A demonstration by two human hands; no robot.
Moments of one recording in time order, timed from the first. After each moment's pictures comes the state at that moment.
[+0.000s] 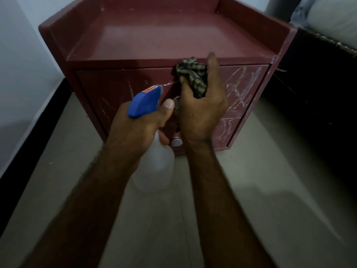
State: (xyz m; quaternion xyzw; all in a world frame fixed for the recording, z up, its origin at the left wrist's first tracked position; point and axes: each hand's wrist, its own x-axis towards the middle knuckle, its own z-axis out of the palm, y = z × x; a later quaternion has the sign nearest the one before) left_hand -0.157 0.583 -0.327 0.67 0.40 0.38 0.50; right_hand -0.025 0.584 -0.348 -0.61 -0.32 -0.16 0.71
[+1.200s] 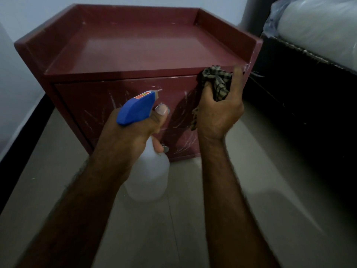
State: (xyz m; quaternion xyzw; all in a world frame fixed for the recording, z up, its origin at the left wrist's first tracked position) left_hand -0.147 0.563 -0.315 0.69 0.36 0.37 0.52; right_hand 0.040 0.558 -0.343 -0.64 -0.23 -0.18 0.71
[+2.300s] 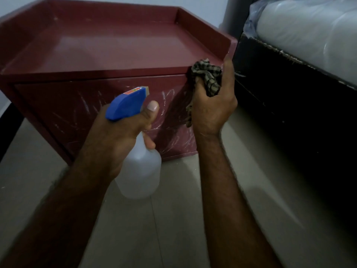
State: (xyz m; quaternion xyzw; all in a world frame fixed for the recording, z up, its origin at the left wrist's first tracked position) left_hand -0.115 0.560 -0.315 0.66 0.35 0.37 0.55; right_hand 0.084 0.550 -0.343 -0.63 -0.28 -0.22 0.69
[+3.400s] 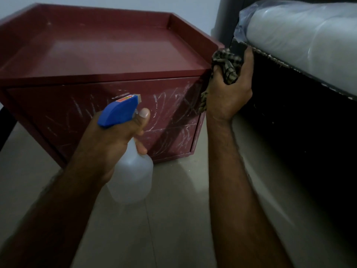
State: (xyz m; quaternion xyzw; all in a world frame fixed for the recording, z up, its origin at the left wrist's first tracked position) left_hand -0.113 0.559 -0.324 0.66 0.34 0.38 0.55; right_hand 0.131 0.538 -0.312 -0.60 -0.21 -0.25 0.73
